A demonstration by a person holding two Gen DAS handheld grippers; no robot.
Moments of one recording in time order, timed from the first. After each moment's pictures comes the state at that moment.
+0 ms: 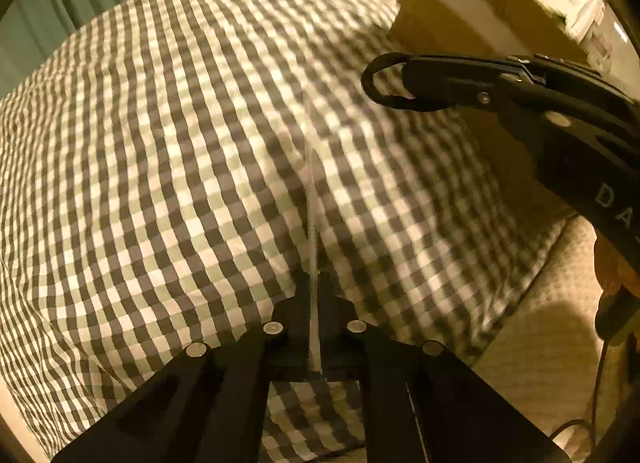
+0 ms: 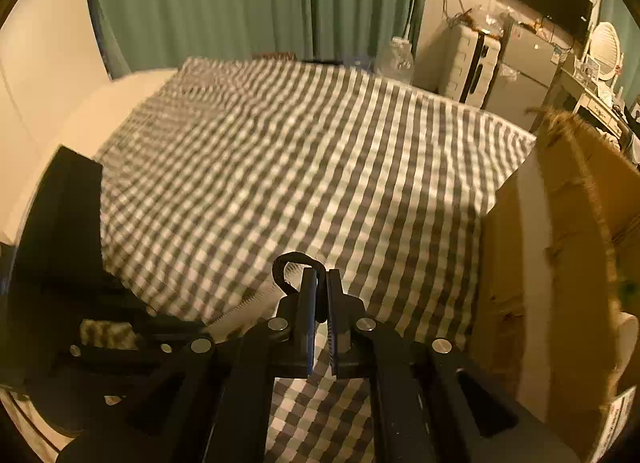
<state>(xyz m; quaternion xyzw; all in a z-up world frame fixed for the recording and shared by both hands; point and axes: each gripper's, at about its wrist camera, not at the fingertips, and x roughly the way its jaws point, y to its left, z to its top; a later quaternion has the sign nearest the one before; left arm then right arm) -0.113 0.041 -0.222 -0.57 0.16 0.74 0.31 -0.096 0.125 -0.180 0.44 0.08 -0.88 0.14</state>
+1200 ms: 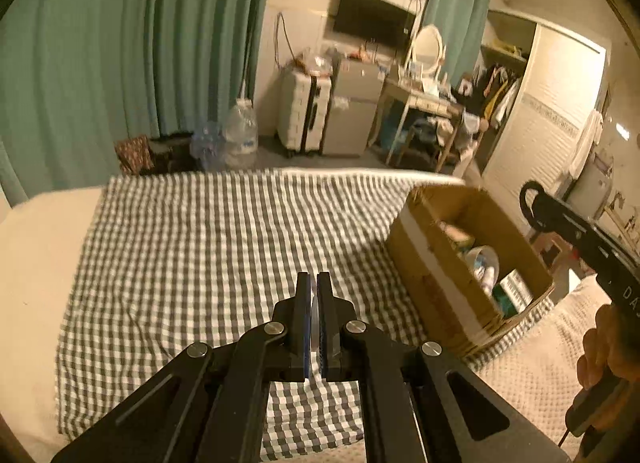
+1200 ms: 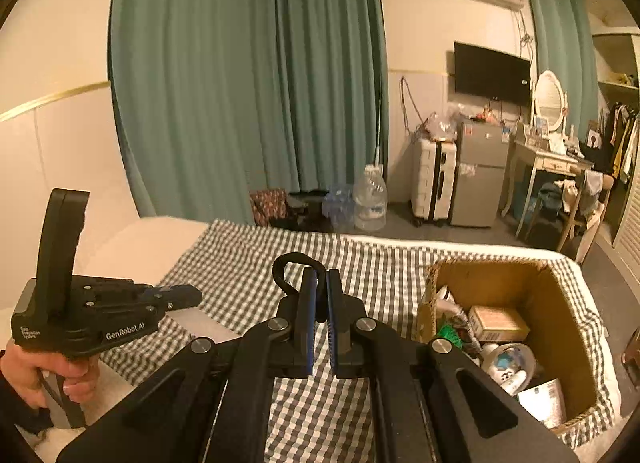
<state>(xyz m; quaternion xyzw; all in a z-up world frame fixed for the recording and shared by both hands) -0.042 -0.019 -0.026 -0.35 0.01 0.90 0.25 0.030 0.144 0.005 0.23 0.00 -0.97 0.12</state>
